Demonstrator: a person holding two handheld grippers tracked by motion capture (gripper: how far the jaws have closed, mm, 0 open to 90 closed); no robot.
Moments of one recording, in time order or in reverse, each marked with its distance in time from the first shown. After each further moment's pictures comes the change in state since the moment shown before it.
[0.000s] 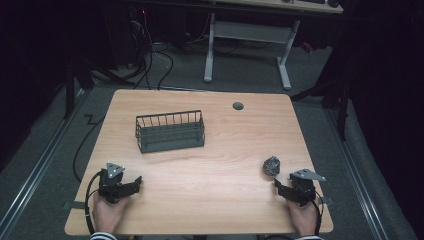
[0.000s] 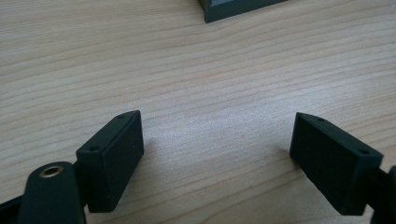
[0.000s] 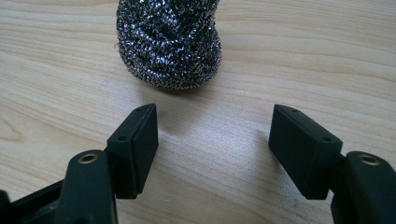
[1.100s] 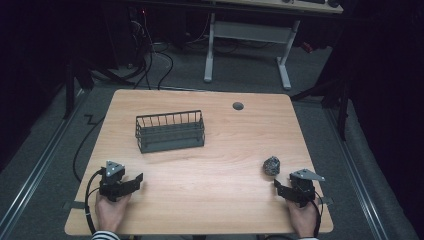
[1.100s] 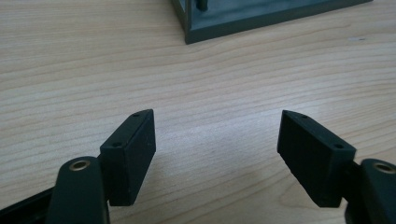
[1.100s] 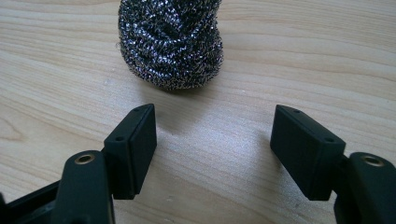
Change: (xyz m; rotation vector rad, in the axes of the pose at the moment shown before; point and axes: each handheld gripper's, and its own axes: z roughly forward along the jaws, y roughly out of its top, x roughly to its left) left arm -0.005 0.010 -0.010 -0.038 -0.068 -0.057; right arm 0.001 0.000 0.000 0.002 -0.004 -0.005
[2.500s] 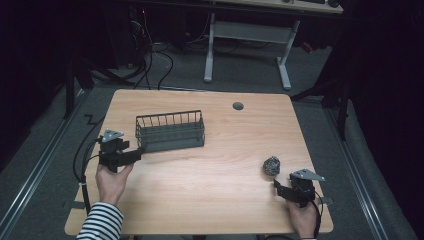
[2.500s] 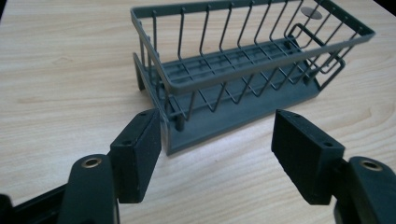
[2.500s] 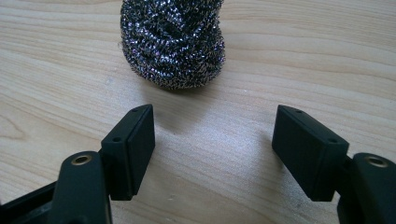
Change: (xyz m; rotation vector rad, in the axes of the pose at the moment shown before) left arm -0.001 0.098 -0.014 -0.051 -0.062 -0.031; right arm 0.000 0.000 0.000 0.001 0.006 -0.002
